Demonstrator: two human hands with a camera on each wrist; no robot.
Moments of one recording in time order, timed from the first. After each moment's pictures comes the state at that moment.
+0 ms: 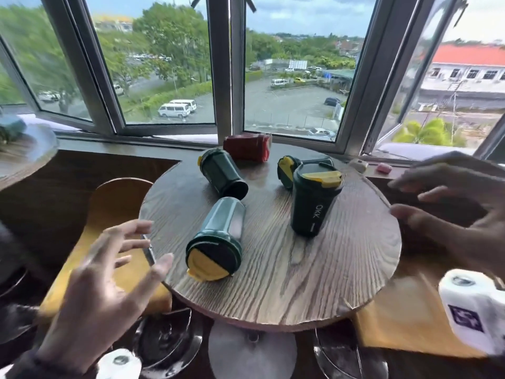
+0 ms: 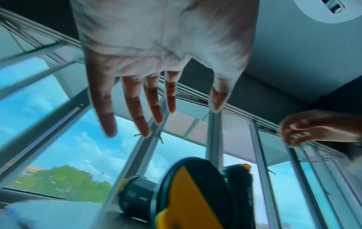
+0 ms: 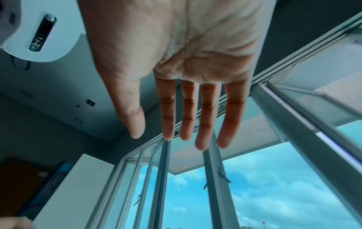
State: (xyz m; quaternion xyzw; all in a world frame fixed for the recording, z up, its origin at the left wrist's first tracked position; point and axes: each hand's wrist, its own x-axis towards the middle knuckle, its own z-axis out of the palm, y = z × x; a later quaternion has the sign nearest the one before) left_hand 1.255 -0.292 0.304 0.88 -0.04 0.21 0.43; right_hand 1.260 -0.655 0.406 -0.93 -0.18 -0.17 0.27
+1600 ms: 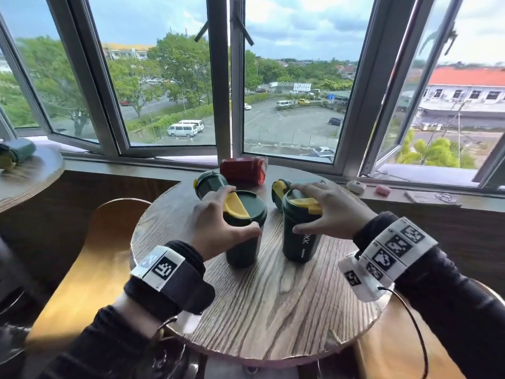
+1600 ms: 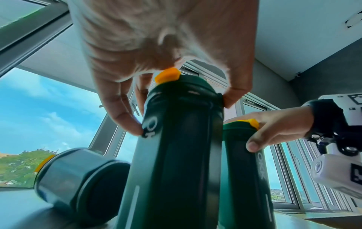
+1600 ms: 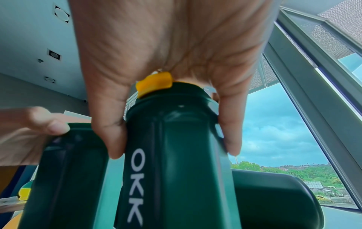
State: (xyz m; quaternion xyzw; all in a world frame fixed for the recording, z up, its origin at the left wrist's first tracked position) left_hand 1.391 -0.392 0.321 0.93 -0.07 0.16 0.33; right_hand 1.412 -0.624 0.354 -0.96 -0.21 -0.04 0.17
